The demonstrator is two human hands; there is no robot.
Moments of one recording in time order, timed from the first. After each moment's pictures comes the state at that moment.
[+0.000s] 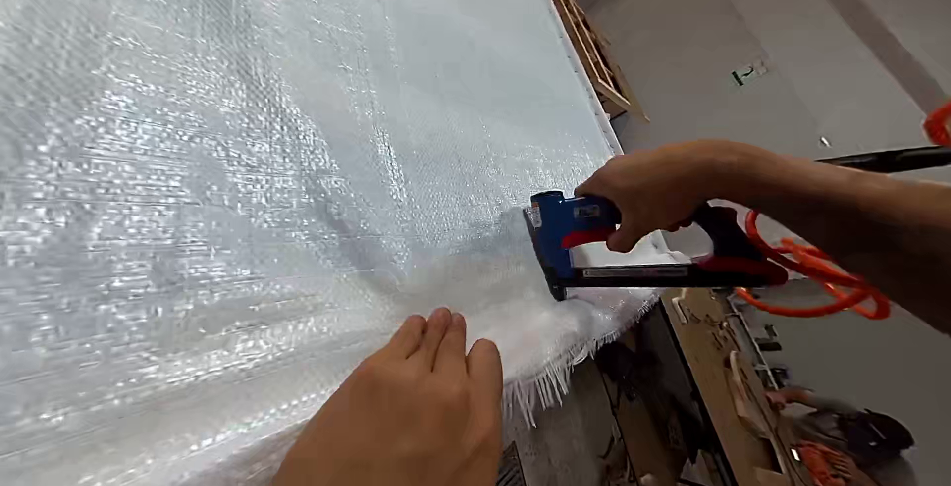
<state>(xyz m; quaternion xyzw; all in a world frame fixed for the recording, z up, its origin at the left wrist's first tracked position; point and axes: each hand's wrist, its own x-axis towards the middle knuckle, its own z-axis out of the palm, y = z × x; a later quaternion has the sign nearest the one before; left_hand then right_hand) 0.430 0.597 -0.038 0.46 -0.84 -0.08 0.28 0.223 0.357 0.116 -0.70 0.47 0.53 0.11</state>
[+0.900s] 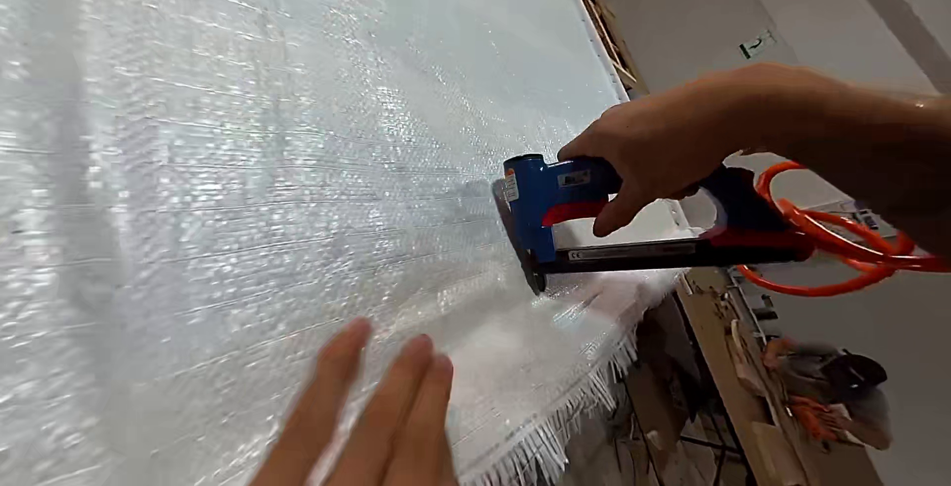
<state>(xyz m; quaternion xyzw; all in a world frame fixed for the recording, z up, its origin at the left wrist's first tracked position) 0.589 0.674 -0.032 0.43 -0.85 -0.13 0.26 0.374 0.399 0.115 -0.71 0.45 0.51 0.15</state>
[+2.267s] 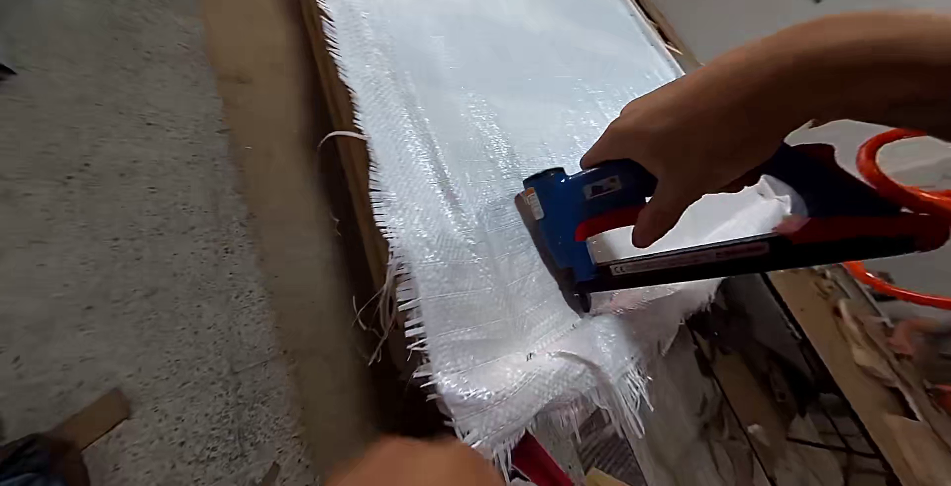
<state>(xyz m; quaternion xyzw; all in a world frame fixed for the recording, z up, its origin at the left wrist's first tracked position) 0.711 0.755 -0.053 0.45 -0.69 -0.23 0.51 0.537 0.480 0.116 -0.72 0.45 0.50 0.17</state>
